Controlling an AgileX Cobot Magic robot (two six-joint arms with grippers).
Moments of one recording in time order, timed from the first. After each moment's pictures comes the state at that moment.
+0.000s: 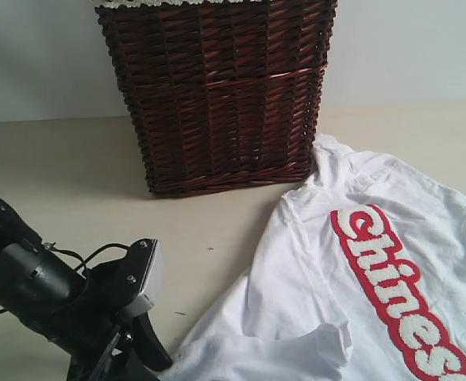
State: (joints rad) left arm -0.45 1.84 -0.68 -1.15 0.77 2.09; right arm 0.20 0.01 -0.07 0.69 -0.09 -0.44
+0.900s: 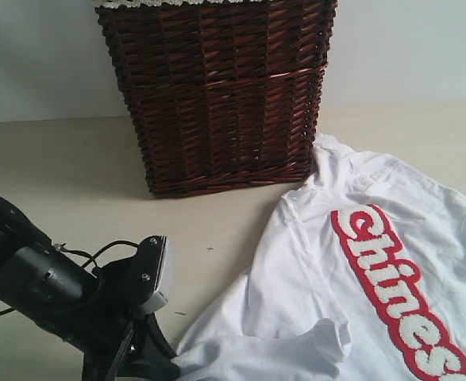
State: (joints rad) left arm -0.49 1.84 -0.68 -1.22 0.70 2.09; right arm 0.20 0.01 -0.07 0.69 -0.09 -0.44
